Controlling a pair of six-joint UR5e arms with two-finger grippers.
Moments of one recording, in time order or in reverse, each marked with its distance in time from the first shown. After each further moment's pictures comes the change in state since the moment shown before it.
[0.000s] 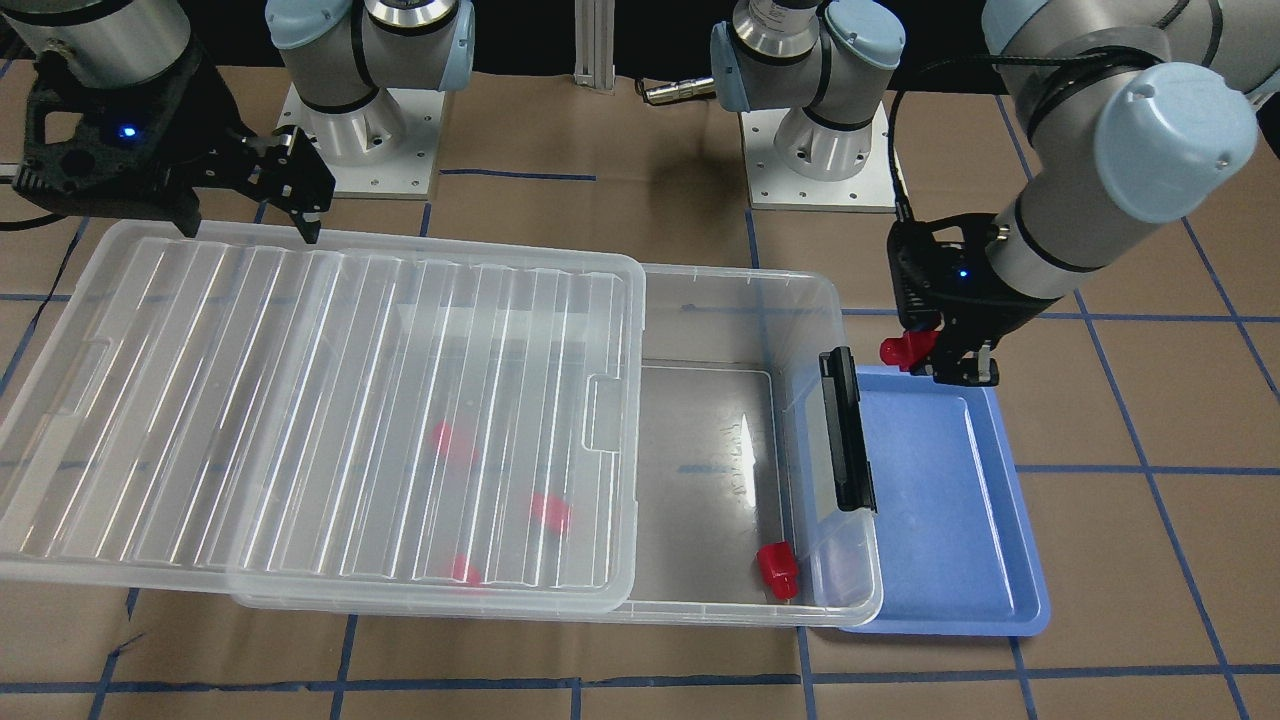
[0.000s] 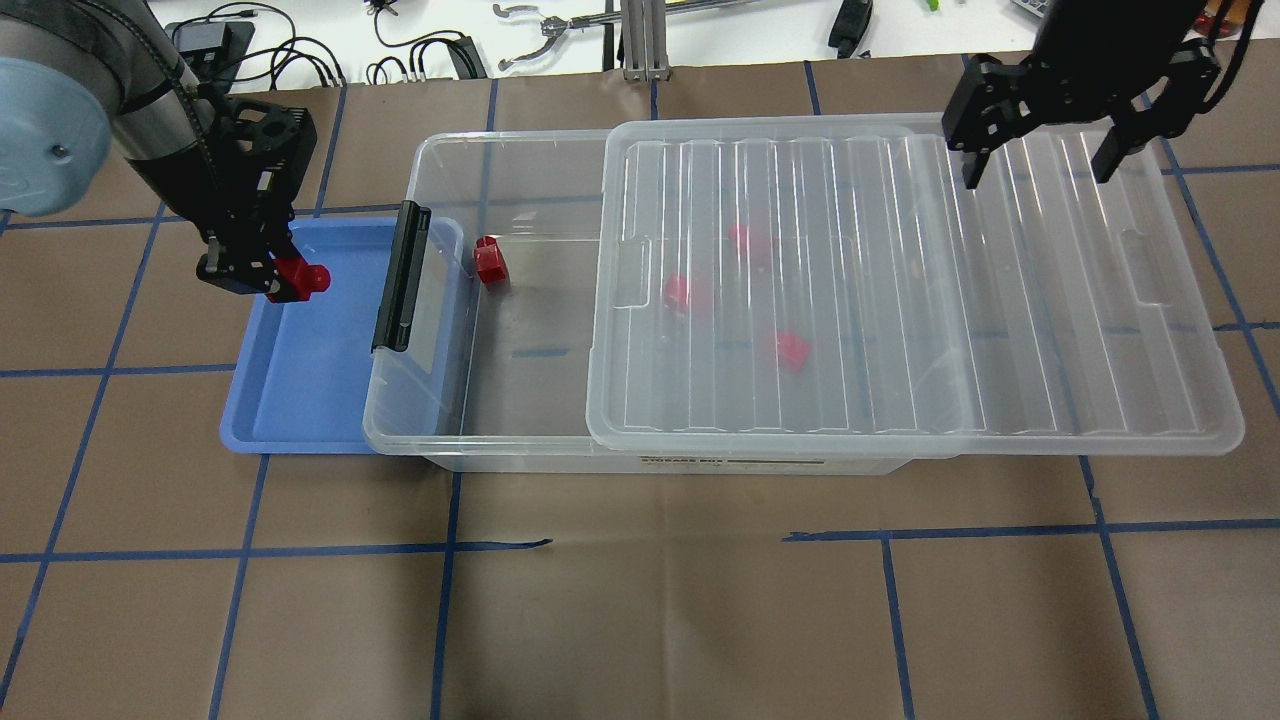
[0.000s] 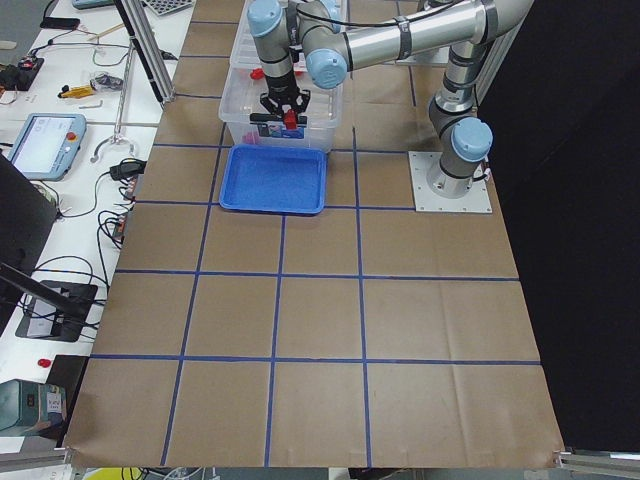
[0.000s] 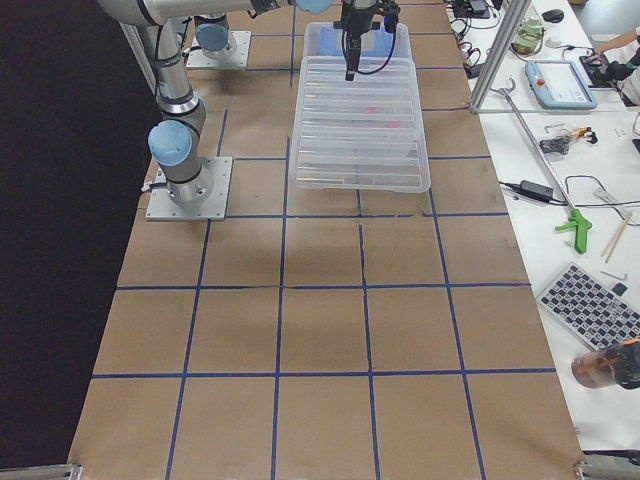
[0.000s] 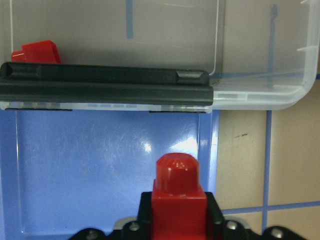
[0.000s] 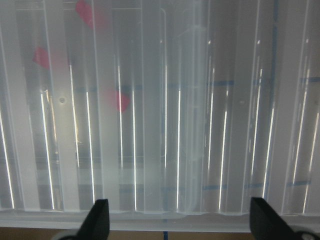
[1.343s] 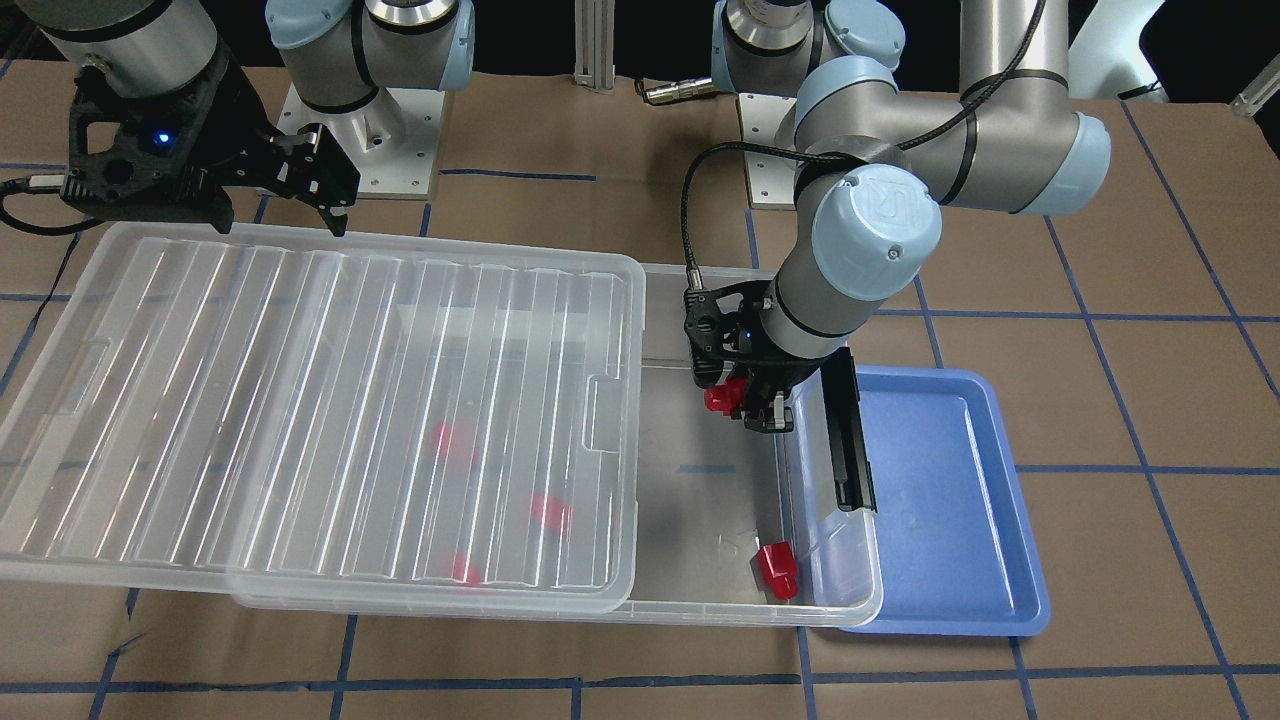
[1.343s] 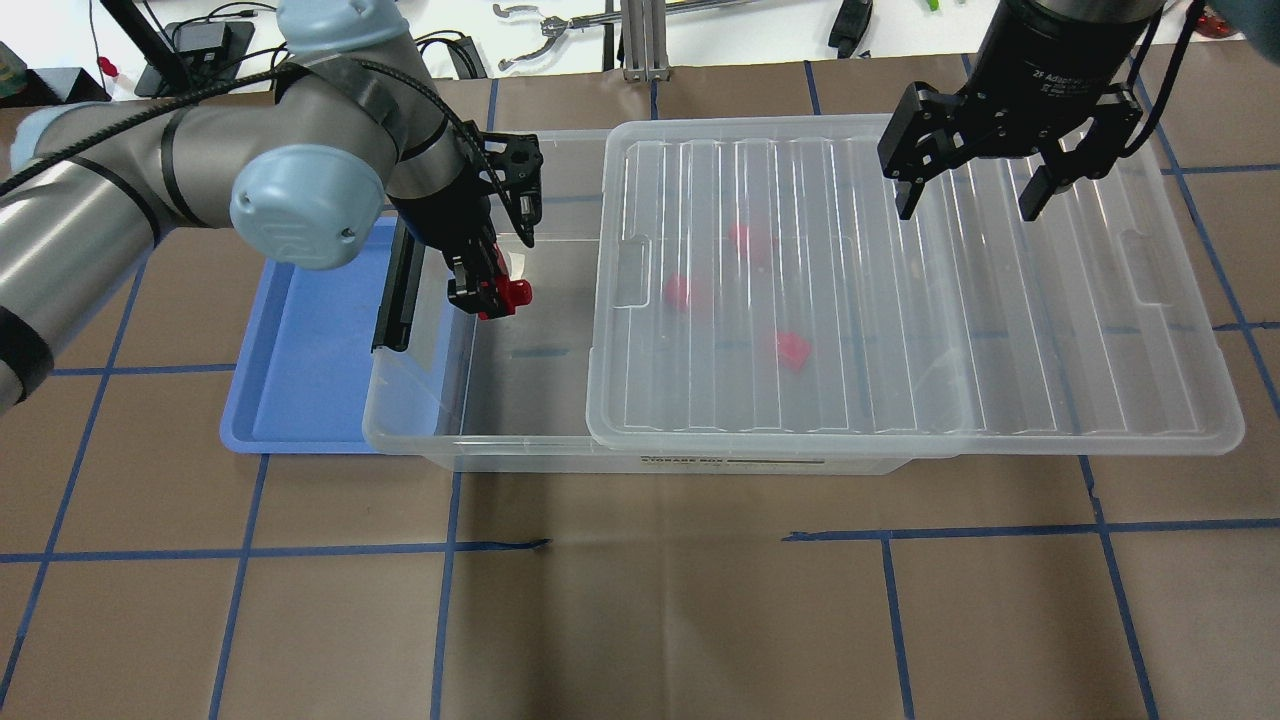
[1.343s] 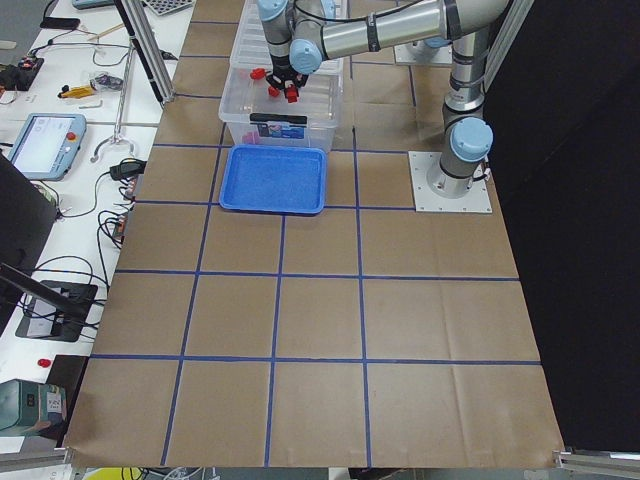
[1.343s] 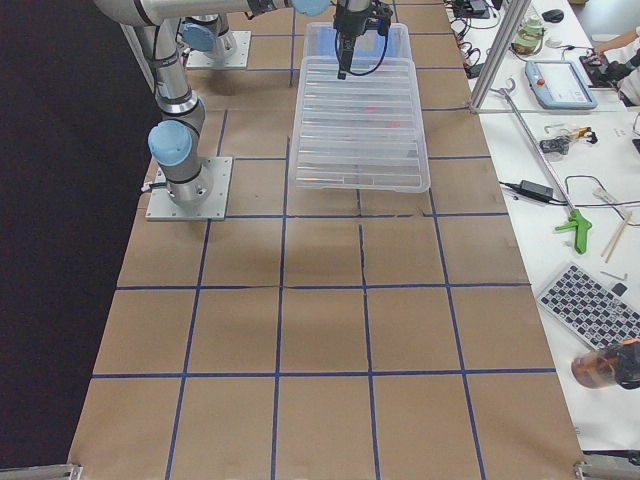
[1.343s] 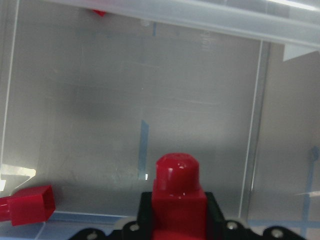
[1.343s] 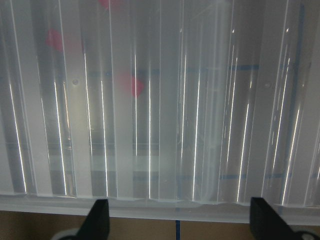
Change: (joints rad) left arm -0.215 -0.120 -0.122 0.290 -0.106 -0.271; right arm -0.003 -0.014 0.039 0.009 0.026 -0.001
